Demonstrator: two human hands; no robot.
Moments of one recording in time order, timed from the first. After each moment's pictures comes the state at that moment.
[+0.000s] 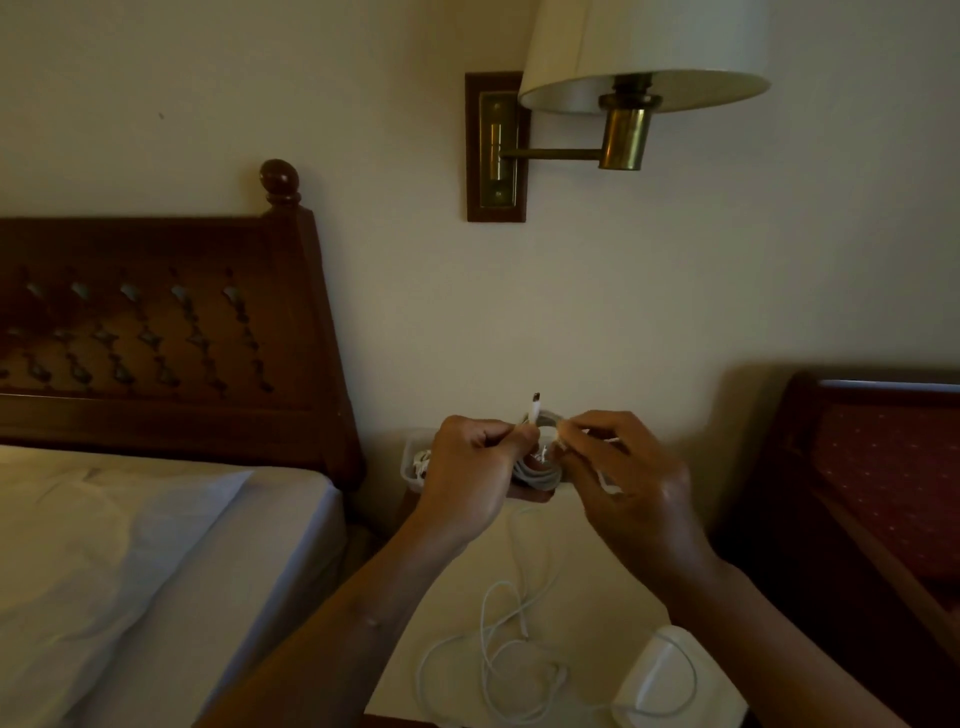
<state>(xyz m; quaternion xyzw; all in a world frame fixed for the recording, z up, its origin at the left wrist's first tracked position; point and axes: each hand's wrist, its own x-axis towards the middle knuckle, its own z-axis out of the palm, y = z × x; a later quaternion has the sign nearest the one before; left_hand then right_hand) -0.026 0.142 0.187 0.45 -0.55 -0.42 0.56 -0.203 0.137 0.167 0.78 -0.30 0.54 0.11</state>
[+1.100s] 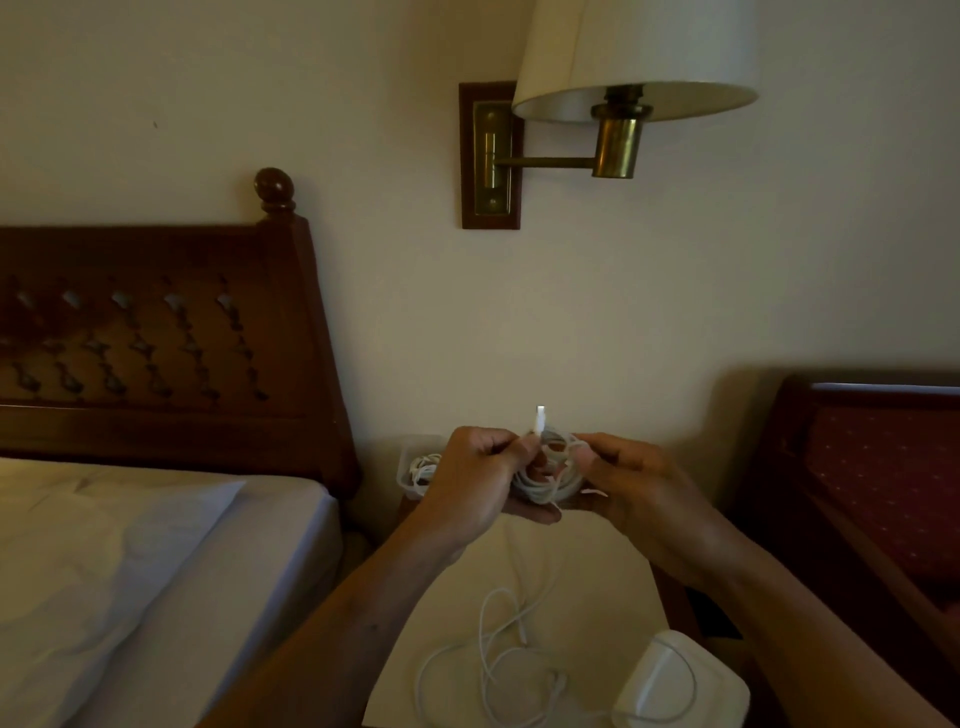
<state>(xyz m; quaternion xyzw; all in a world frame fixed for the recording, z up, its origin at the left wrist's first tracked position) -0.024 0.138 0.187 0.43 -0.55 -0.51 0.50 -0.217 0.140 0.187 0.62 -0.33 0.43 -0.57</state>
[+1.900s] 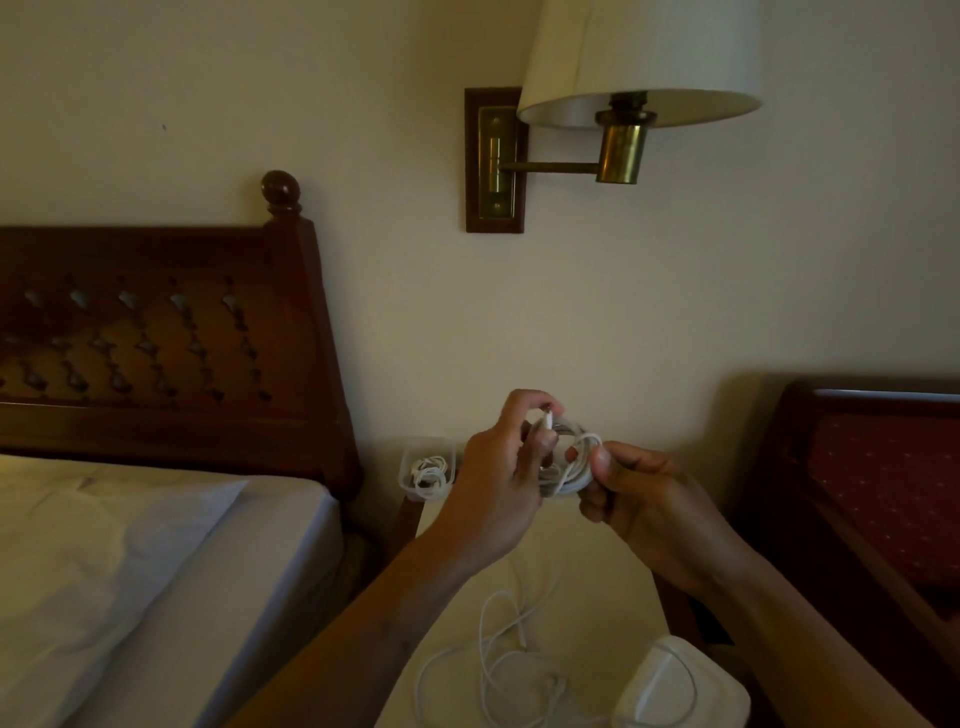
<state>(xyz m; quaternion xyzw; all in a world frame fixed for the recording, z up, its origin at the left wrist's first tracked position) -0.038 0.148 0.192 0.41 -0.73 -0.21 0.51 -0.224 0.135 0.176 0.54 -0.26 0.48 -0.64</state>
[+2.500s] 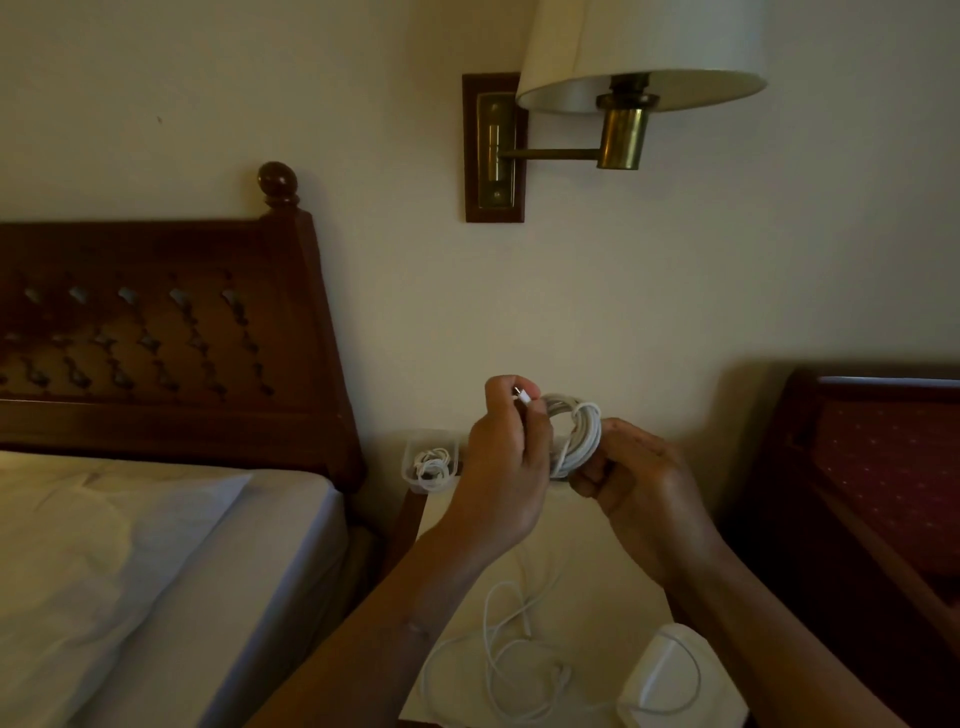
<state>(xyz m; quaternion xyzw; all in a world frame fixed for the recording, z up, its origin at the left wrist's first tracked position) -0.050 0.149 0.192 0.44 -0.68 -0.17 0.56 -0.198 0.144 0.179 0.52 -0.29 0.58 -0.56</state>
